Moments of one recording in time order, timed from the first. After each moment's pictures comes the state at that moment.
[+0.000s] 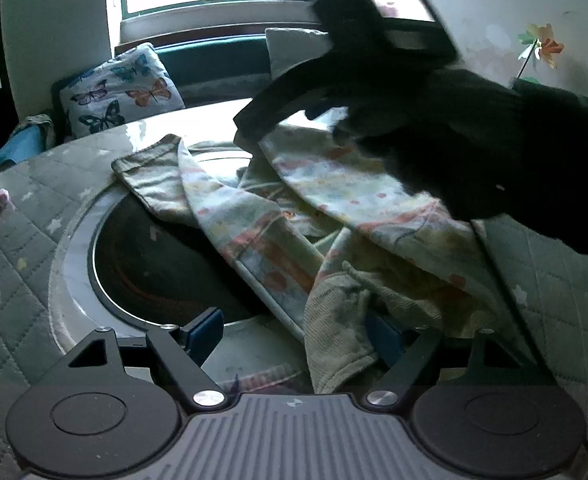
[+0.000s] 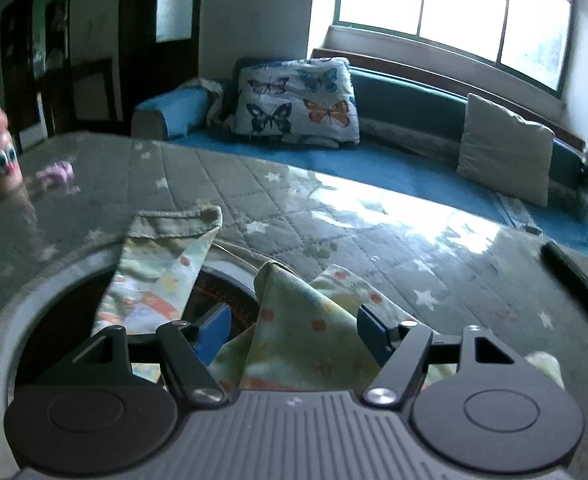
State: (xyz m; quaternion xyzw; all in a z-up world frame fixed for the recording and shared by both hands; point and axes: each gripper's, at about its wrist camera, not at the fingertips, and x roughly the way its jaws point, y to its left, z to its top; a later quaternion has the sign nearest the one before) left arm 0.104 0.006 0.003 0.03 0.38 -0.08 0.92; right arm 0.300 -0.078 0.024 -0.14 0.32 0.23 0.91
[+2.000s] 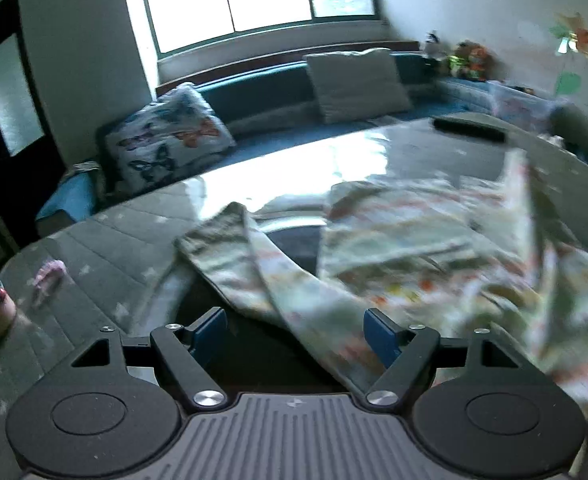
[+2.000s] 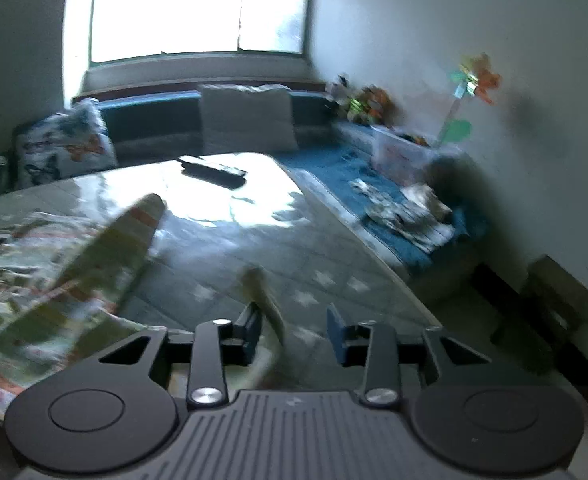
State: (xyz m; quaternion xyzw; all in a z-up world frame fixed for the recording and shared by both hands) left arm 0.173 0.030 0.038 0.10 0.33 0.00 0.94; right arm 0.068 -0.389 0.056 -0.01 0.29 -0.08 0.95
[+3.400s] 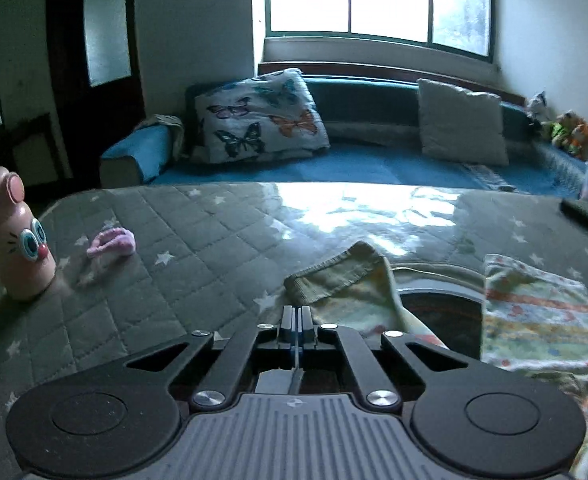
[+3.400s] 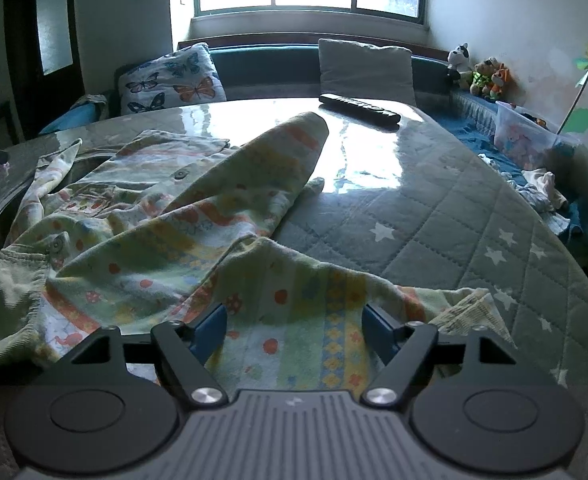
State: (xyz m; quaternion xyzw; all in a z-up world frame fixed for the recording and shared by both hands) left arm 0.223 0.138 0.041 -0.03 0.32 0.10 0.94; right arm 0.104 -0.319 -0.001 -0.03 0.36 0.08 0.93
